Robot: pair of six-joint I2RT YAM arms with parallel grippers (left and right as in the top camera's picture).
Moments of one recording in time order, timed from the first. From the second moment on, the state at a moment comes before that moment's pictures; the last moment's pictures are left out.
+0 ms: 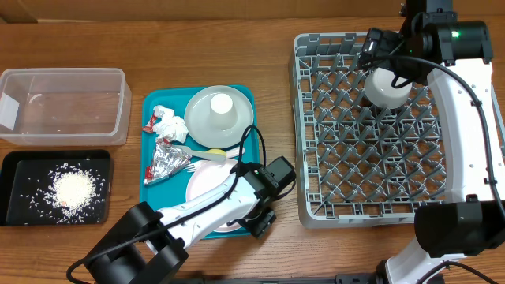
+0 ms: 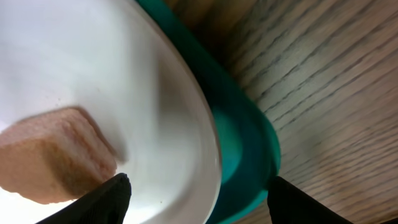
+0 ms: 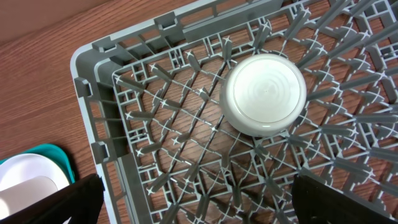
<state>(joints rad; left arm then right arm) -0.88 1.70 0.99 -0.93 0.00 -0.20 0.04 1.83 2.01 -1.24 0.05 0.36</state>
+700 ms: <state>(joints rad) -0.88 1.68 0.96 -0.85 -0.01 -0.20 0.04 1.83 2.01 -1.24 0.05 0.36</state>
